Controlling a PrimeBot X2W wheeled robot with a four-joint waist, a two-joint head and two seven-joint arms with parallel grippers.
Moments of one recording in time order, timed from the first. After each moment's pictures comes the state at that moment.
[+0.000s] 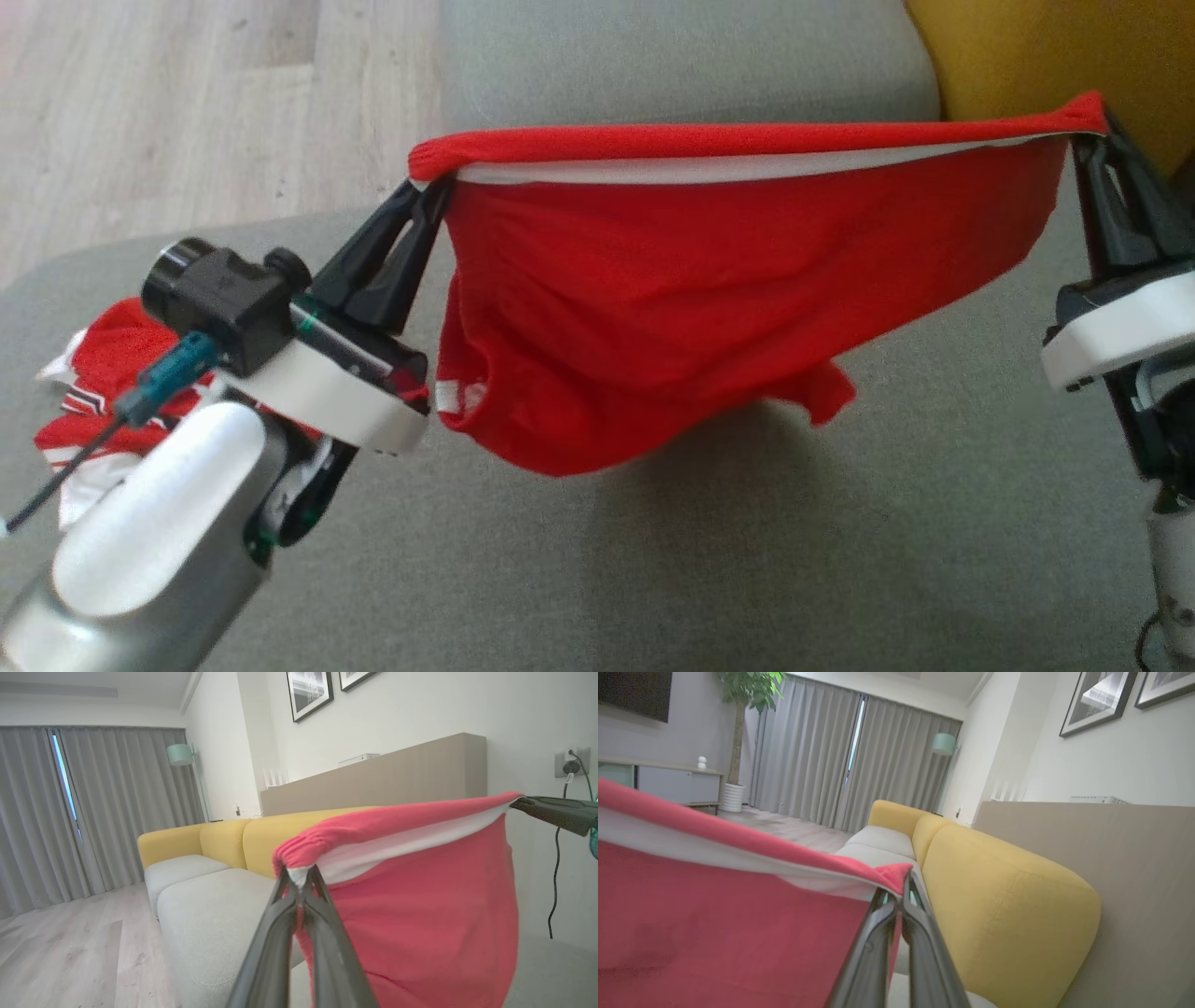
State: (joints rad) left arm -0.57 0.54 -0.73 -0.06 -0.67 0.07 -0.06; right arm -0.30 -0.29 0.02 -0.12 0.08 0.12 0.20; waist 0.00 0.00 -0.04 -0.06
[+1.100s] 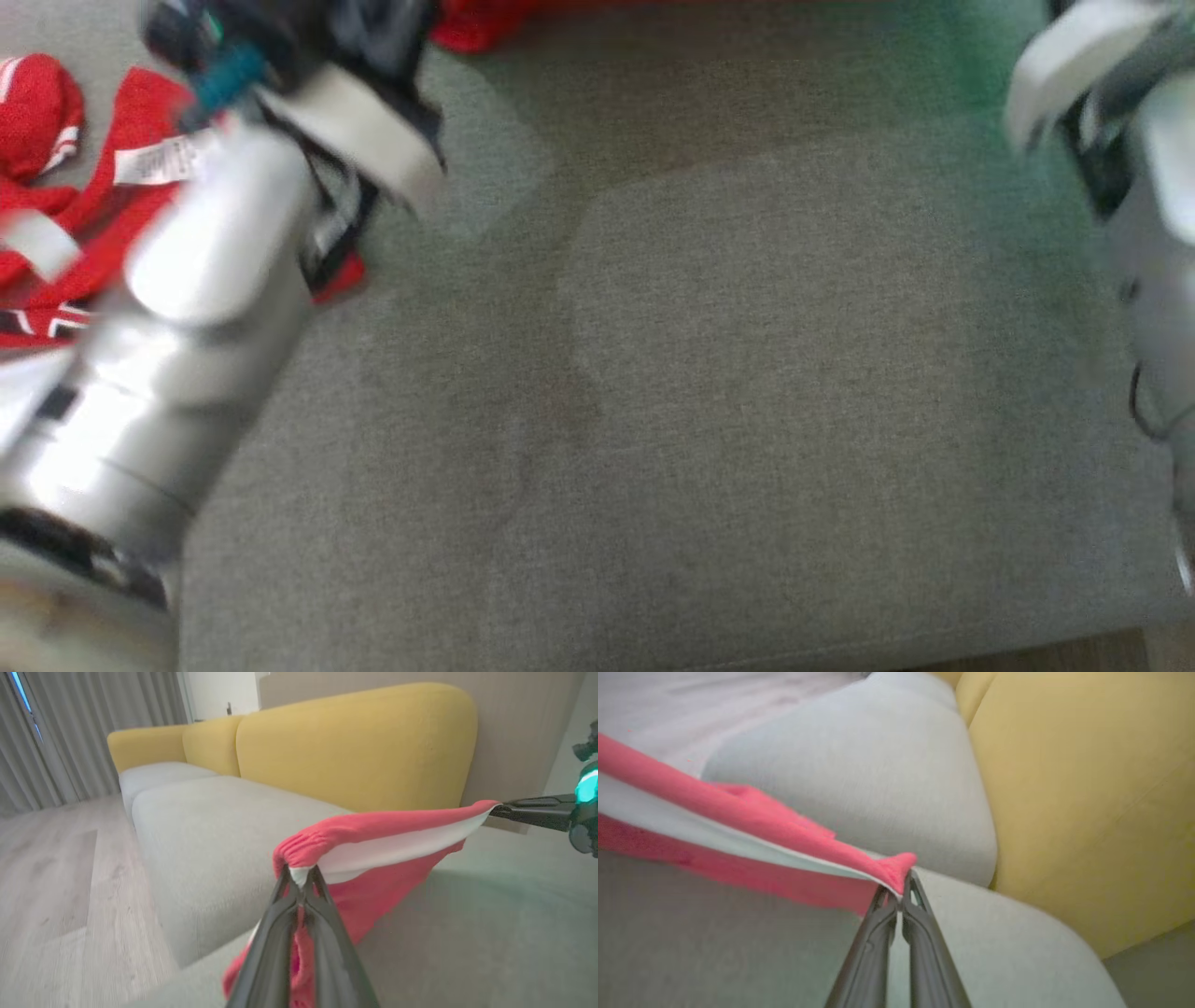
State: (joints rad) left arm -1.10 0.28 -0.84 0.69 -0.59 -0.12 -0.24; right arm -1.10 -0.27 0.27 1.04 -0.01 0.12 -0.16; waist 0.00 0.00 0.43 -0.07
